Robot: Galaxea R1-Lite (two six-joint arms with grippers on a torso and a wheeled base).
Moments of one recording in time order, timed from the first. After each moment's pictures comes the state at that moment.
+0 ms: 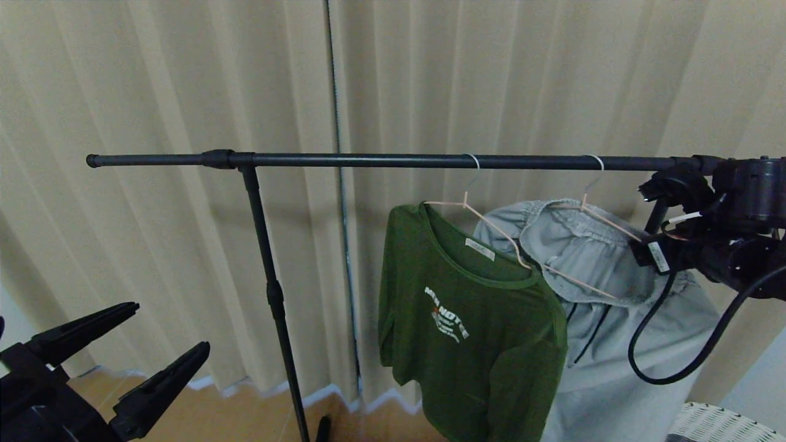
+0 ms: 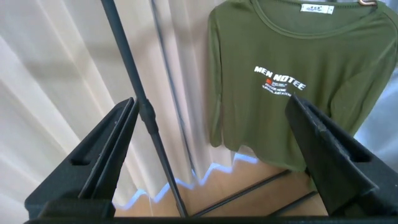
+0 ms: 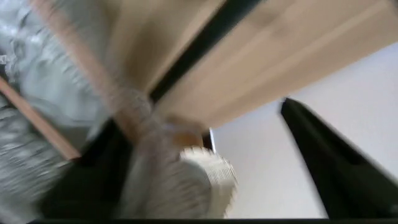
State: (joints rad) left arm -0.29 0.98 -0.14 -0.76 -0.11 0.13; right arm 0.08 1.65 -0.85 -0.40 -0.52 -0.34
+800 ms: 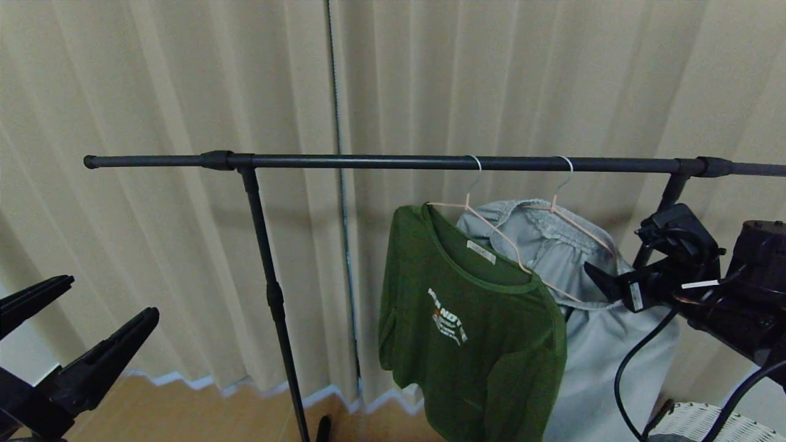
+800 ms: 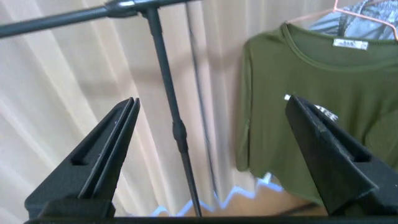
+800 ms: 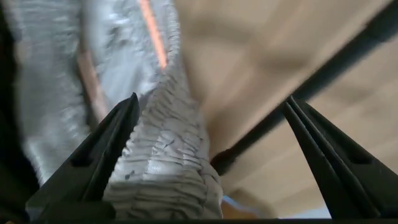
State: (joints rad) left arm -0.20 0.88 -0.19 -0.72 -0.07 0.15; right arm 0.09 1.66 -0.48 -0.93 -0.06 -0.32
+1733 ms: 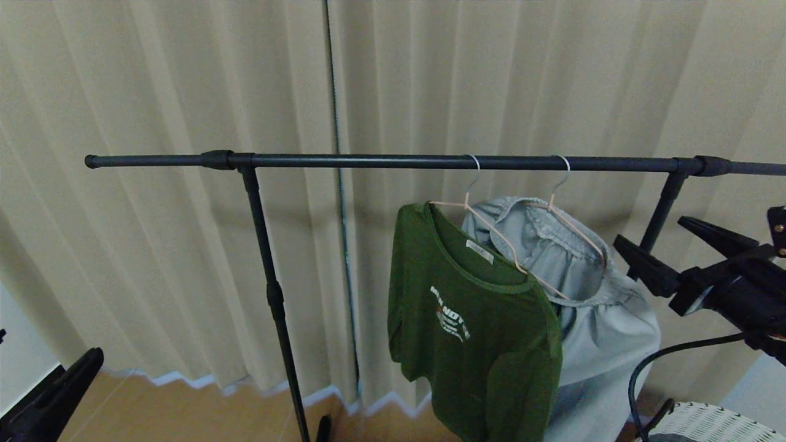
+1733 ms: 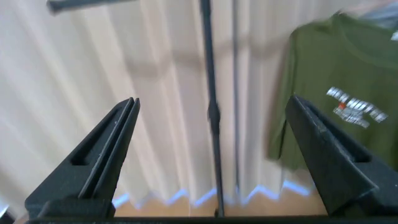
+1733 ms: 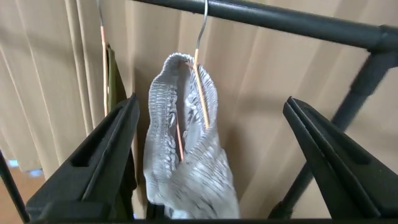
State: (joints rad) left arm 0.00 0.67 -0.12 -0.54 -0.06 0.14; right arm 0.08 1.44 -0.24 -1.30 0.17 -0.07
